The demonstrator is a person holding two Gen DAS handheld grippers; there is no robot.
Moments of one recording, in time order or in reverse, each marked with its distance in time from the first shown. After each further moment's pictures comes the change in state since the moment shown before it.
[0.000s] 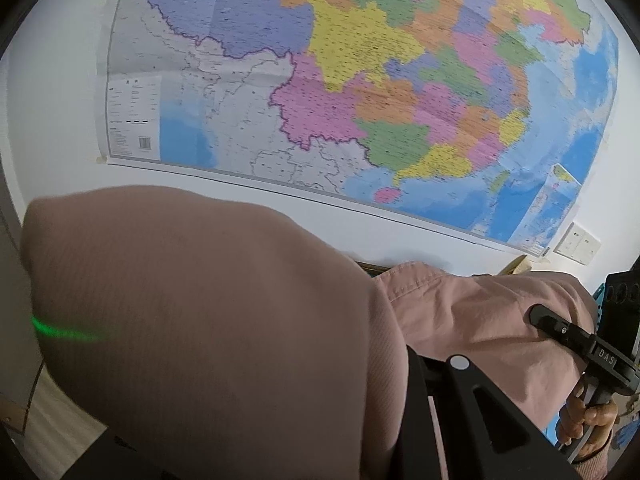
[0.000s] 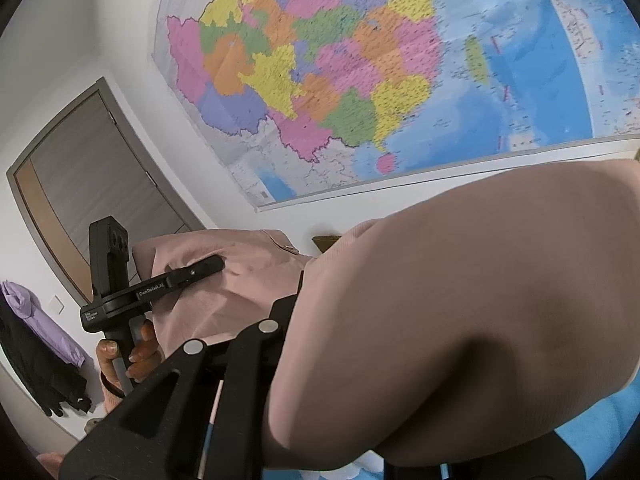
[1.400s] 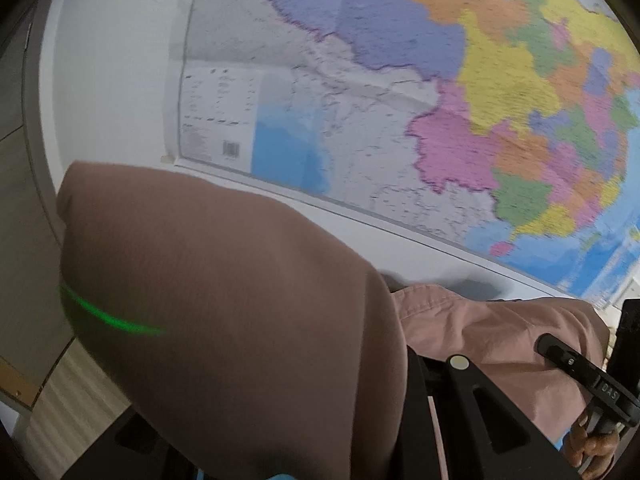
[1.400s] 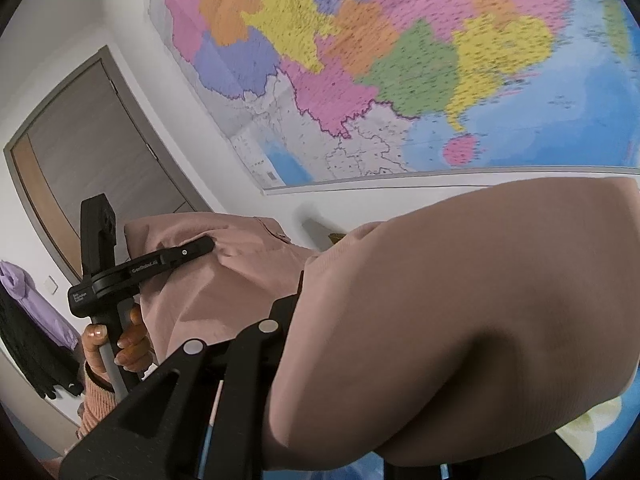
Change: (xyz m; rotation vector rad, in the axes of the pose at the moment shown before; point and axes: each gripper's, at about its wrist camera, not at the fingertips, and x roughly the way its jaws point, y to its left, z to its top) left arm 0.036 0.107 0.039 -0.118 -0.035 0.176; right arm 0.098 0.021 0.010 -0.064 0.072 0.015
